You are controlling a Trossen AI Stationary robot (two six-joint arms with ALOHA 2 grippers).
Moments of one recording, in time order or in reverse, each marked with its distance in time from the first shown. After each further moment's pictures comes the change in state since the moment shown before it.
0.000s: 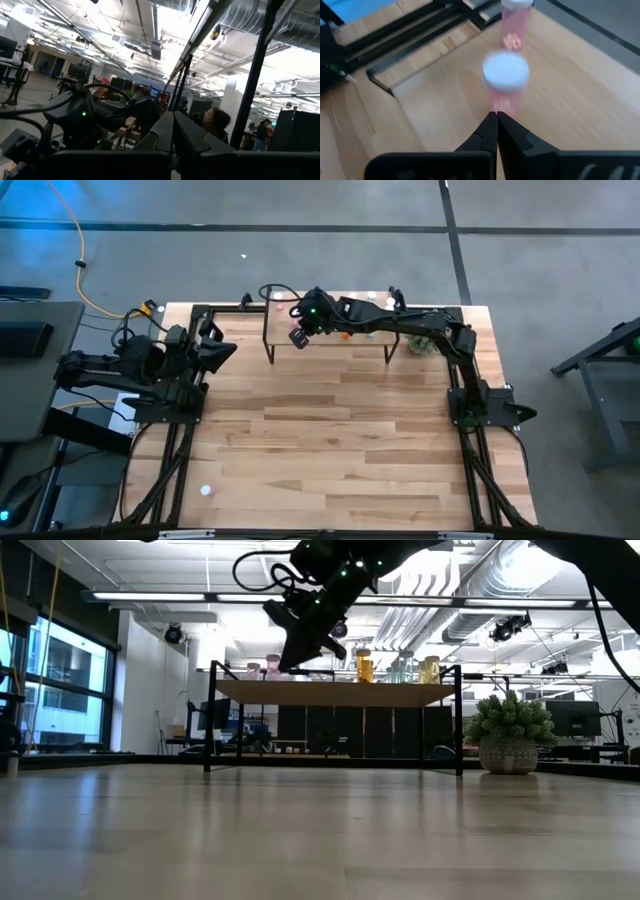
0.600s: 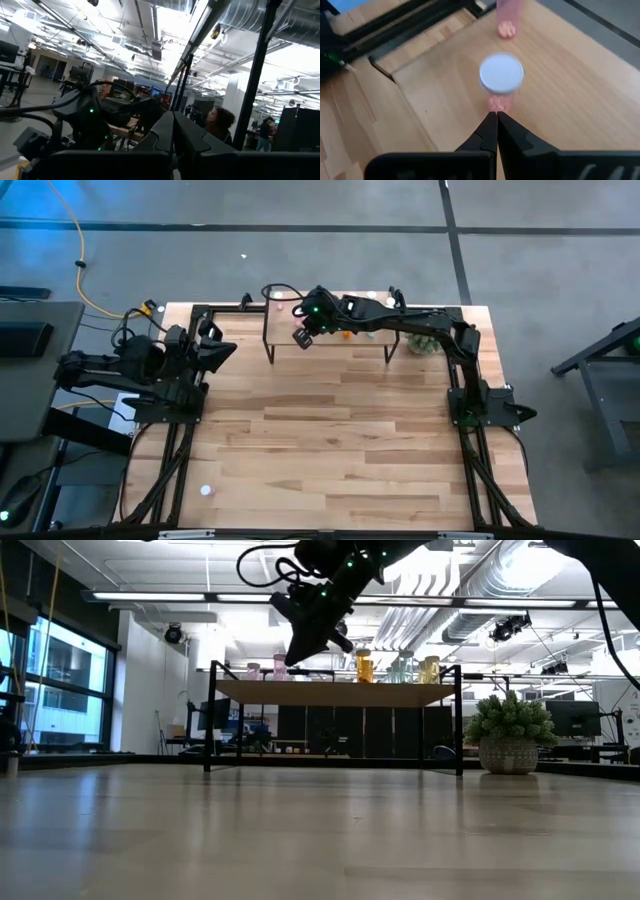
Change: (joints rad) left arm 0.000 -0.001 0.000 0.001 0.000 0.028; right arm 0.001 -0.033 0.002 -0.076 -0.005 0.012
